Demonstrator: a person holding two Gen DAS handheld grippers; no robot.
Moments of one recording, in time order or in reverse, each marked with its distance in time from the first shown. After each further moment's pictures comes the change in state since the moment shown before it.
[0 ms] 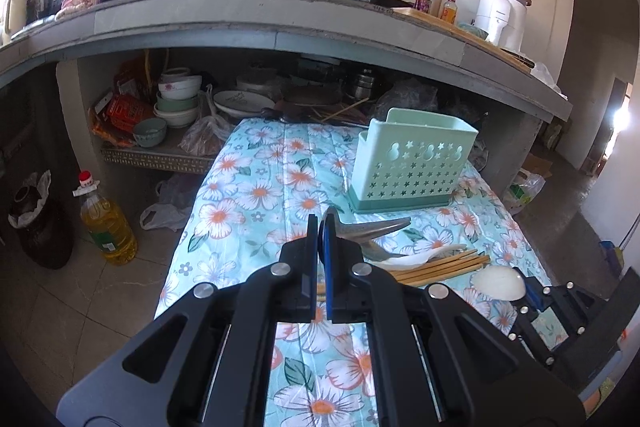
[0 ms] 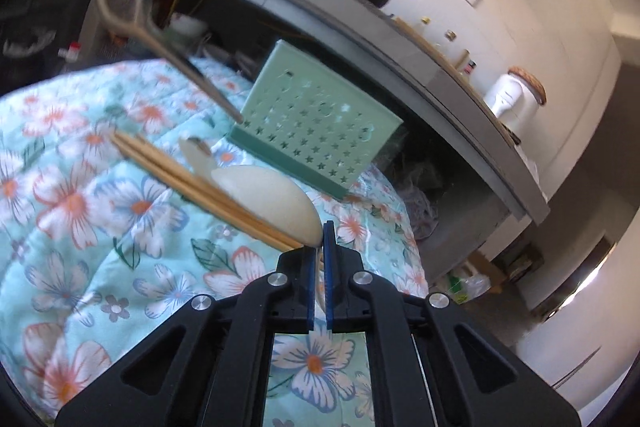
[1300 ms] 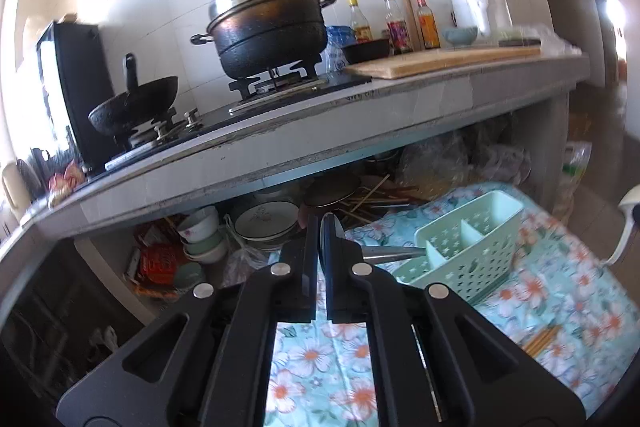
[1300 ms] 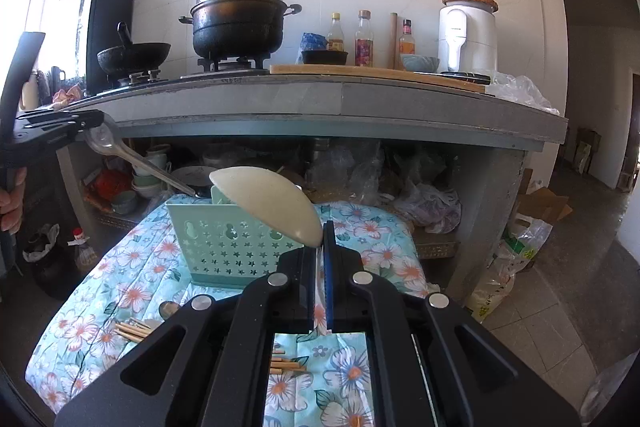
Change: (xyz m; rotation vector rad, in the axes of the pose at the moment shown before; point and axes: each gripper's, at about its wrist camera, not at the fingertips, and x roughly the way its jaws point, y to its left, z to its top) left arm 0.064 -0.068 0.153 0.423 -0.142 0.181; right arm 0.036 -0.174 0.053 0.498 -0.075 0.170
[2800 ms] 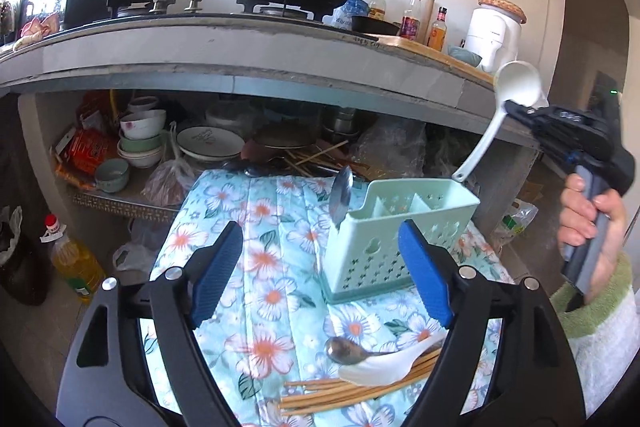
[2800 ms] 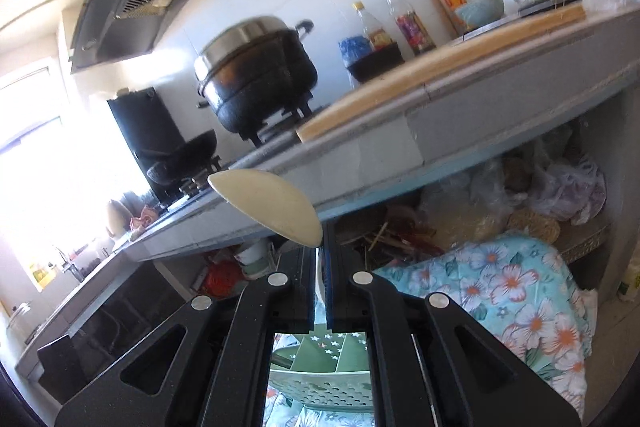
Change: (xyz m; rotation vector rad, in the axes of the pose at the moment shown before) left arm 0.008 0.013 -0.087 -0.421 0.073 -0.233; right arm 0.175 -0.048 0.091 0.418 0.024 0.493
